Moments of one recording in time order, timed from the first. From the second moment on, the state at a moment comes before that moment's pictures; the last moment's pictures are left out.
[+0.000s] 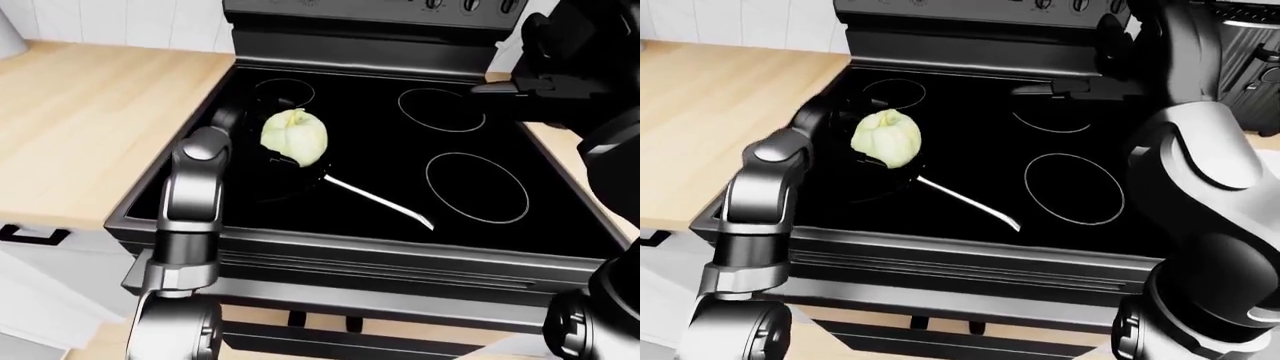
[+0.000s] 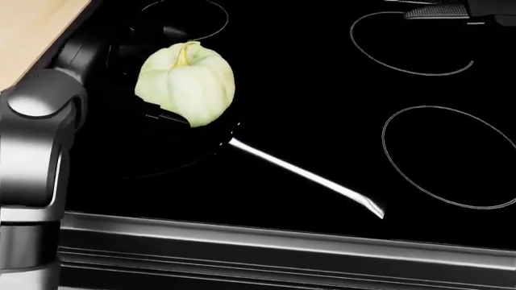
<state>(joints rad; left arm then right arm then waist) -0.89 0.24 0.08 0.22 0.25 0.68 -0.39 -0.81 -0.60 -0.34 -0.59 0.87 1.13 -0.51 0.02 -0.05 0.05</state>
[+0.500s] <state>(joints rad) -0.97 0.27 0.08 0.13 0.20 0.78 -0.38 -0.84 -0.63 -0.34 -0.59 0.82 1.22 -0.56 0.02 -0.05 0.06</state>
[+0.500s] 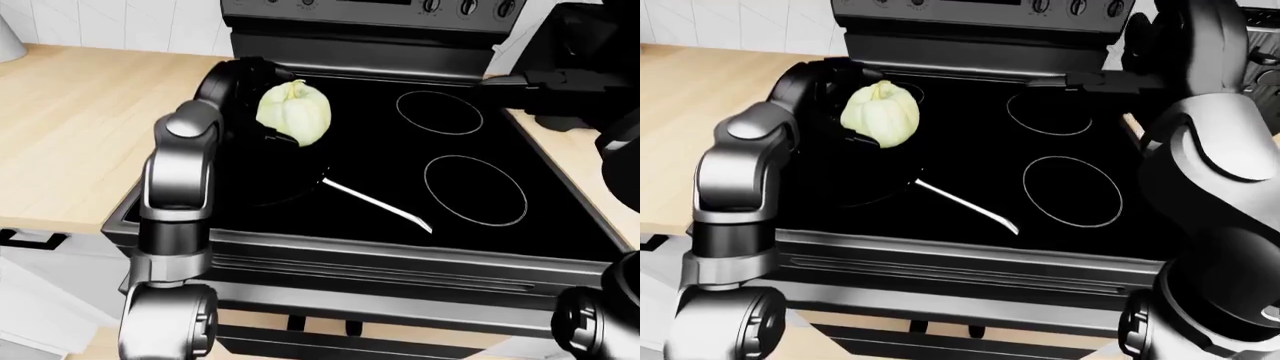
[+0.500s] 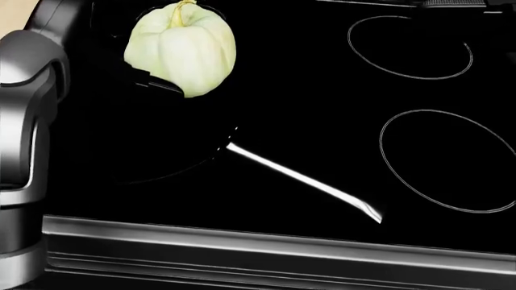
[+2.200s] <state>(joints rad) -0.99 0.30 0.08 0.15 0.14 0.79 -0.38 -0.86 -0.58 -0.37 -0.62 0.66 1.29 -0.44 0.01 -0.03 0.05</state>
